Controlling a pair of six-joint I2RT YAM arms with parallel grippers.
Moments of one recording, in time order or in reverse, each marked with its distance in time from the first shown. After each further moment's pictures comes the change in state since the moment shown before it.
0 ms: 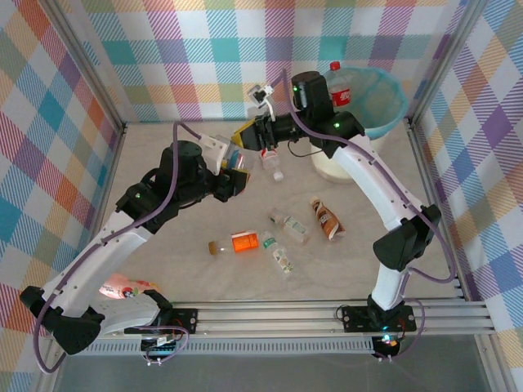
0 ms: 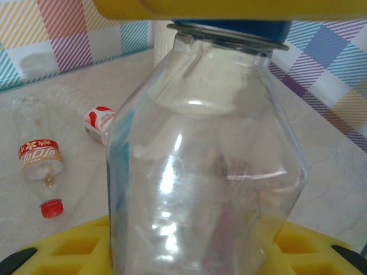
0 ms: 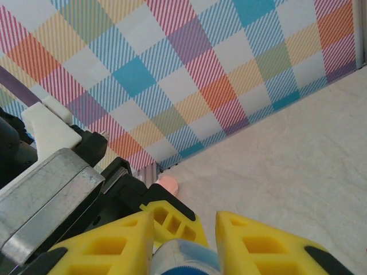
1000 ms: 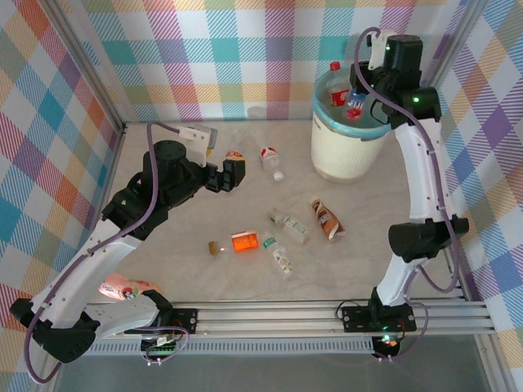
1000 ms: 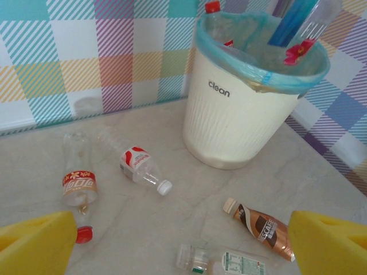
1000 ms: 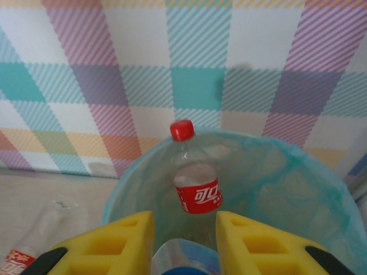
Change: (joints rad) left arm 0.000 -0.063 0.015 0.072 -0.157 -0.059; right arm -0.430 0.010 0.267 -0.216 0.986 -0.138
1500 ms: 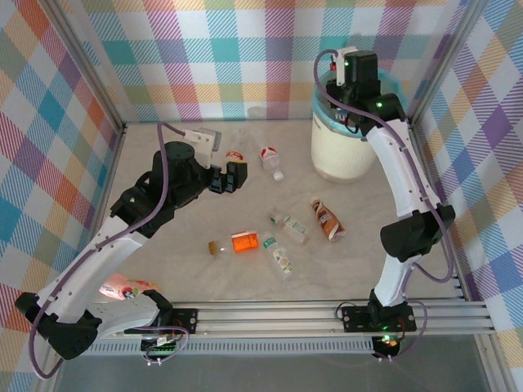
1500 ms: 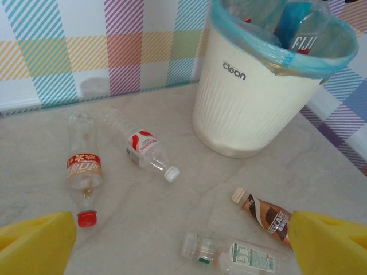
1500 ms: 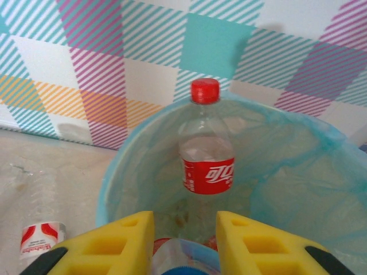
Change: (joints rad) left arm 0.000 0.026 -0.032 -0.003 -0.025 -0.026; right arm 0.147 0.021 -0.137 0.073 0.212 -0.101
